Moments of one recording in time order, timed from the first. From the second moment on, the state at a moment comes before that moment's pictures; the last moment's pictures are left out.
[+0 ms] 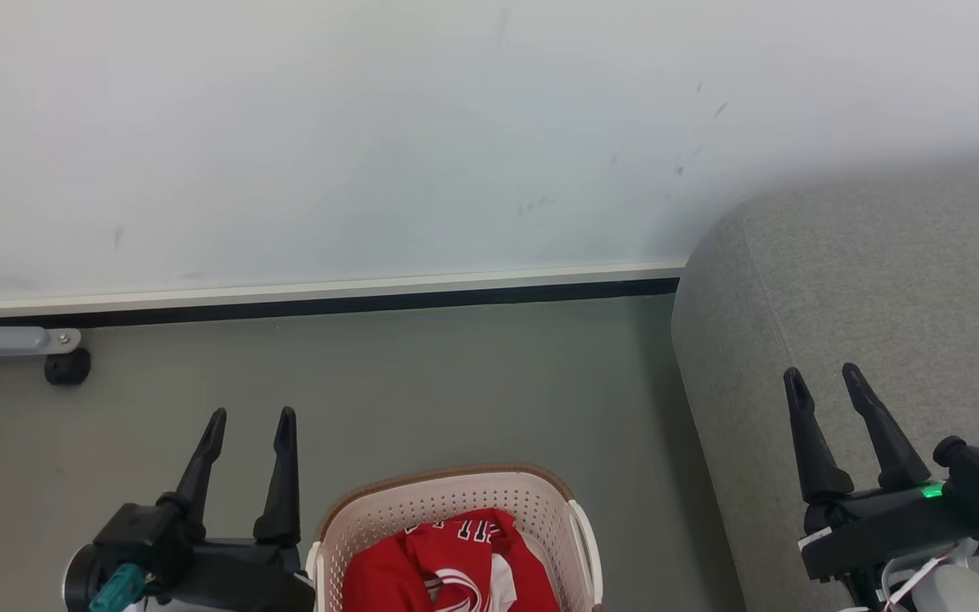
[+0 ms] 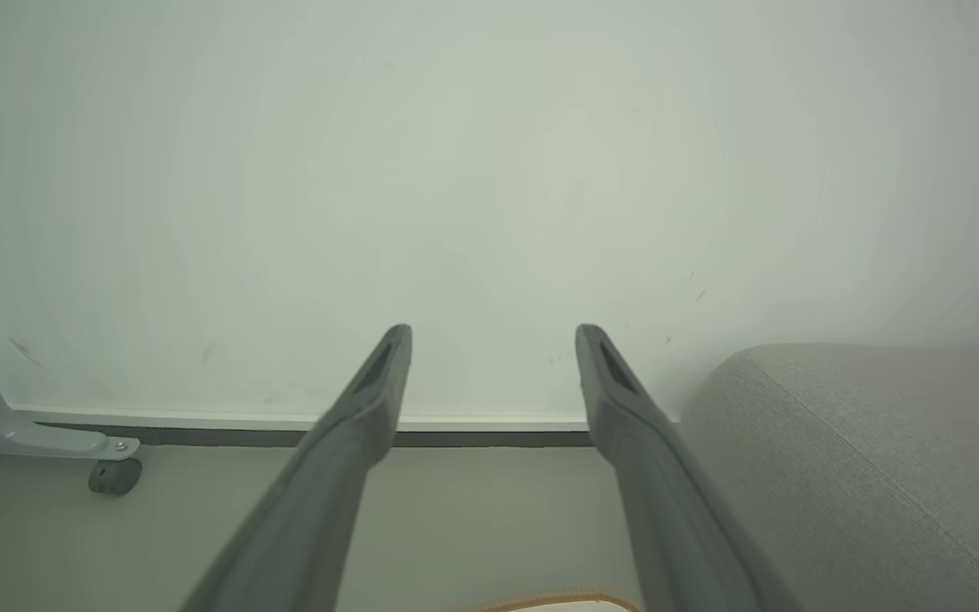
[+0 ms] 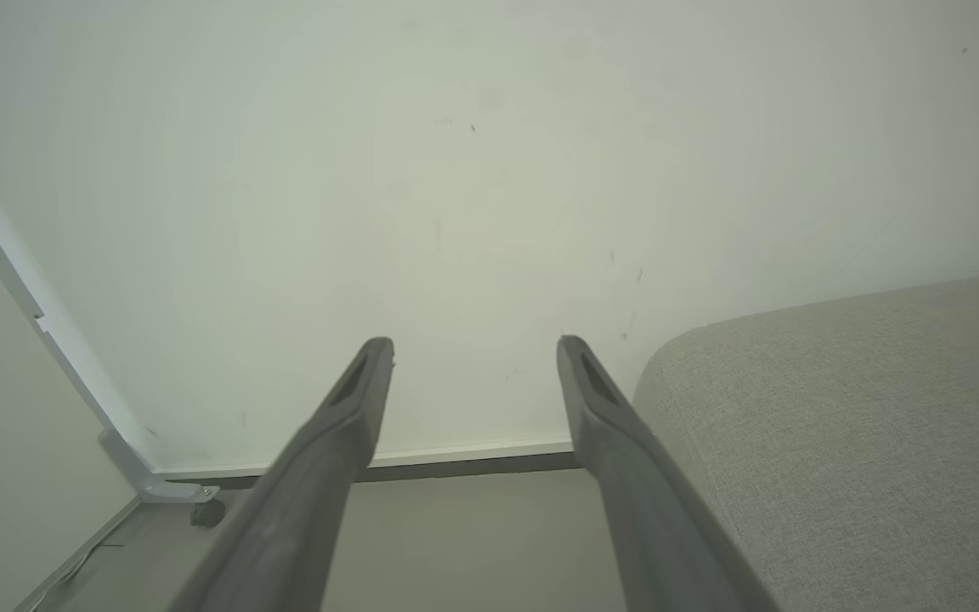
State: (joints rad) left arm -0.09 0.16 -0.20 0.15 -0.43 0.04 -0.23; right arm -0.16 -0.28 0.27 0.16 0.55 0.05 -0.24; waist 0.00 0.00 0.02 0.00
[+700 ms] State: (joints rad) left arm -0.09 0.15 -0.20 0.13 -0.35 0.03 -0.25; right arm -0.17 -0.28 0.26 0.14 0.47 0.05 -0.25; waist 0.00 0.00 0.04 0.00
